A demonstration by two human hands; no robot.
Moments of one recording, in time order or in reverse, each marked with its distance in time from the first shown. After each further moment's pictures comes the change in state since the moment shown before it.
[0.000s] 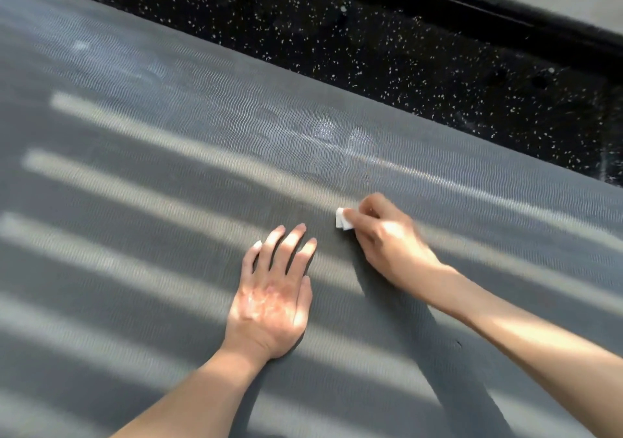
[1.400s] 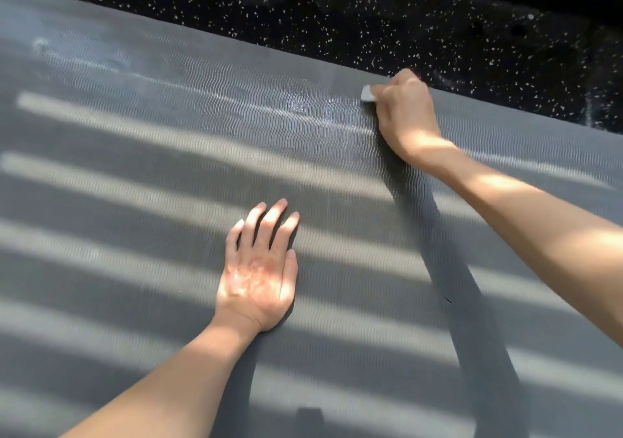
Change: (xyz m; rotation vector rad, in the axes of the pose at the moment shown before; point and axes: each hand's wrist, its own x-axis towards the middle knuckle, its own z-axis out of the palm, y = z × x) left_hand 0.001 -0.002 0.002 0.041 0.020 0.007; right_hand 0.079 0.067 -0.039 -0.078 0.199 0.268
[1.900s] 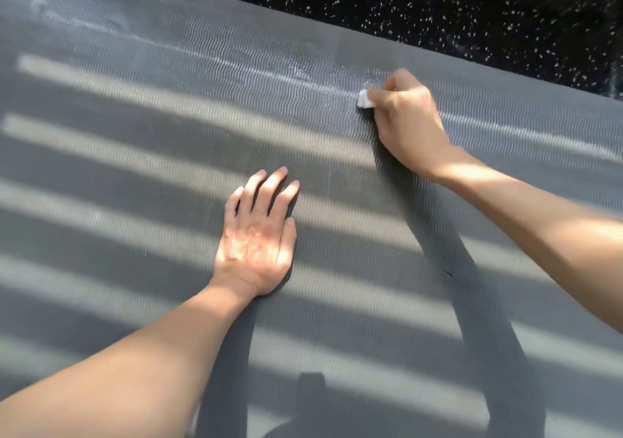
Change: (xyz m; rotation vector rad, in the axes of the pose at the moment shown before) left_hand 0.002 -0.001 0.003 -0.013 0.055 0.008; right_hand -0.041 -0.005 0.007 -0.094 -0.093 -0.121
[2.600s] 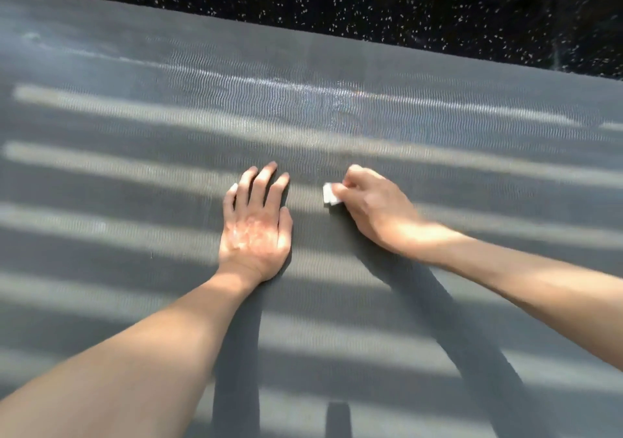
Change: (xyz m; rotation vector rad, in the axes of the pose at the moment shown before) left_hand -0.004 0.004 0.000 -0.004 0.040 0.009; right_hand -0.126 -0.050 0.004 0.107 -0.113 -0.182
